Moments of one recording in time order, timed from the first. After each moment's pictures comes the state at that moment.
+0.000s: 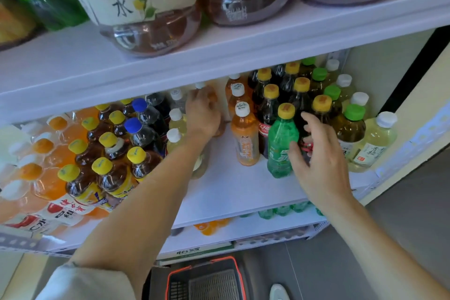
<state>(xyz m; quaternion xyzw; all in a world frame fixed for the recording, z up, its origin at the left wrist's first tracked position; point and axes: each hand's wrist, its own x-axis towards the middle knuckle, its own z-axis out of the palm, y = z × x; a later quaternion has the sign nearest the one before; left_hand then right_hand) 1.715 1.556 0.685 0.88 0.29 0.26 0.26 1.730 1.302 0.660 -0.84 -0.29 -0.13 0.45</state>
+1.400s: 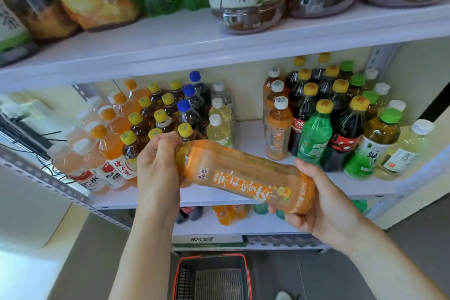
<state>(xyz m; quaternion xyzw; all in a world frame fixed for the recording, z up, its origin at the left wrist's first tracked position) 1.491 1.488 0.745 0.56 0.37 0.42 0.61 1.635 1.298 0.699 -0.47 -0.13 0.58 0.66</state>
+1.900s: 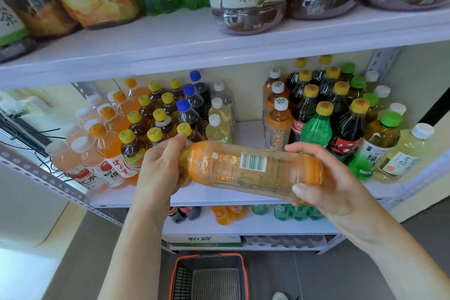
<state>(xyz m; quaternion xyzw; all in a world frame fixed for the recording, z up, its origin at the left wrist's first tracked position) 1.490 1.494 0.748 0.61 0.38 0.31 0.61 1.650 1.282 0.713 -0.55 -0.30 0.40 0.67</state>
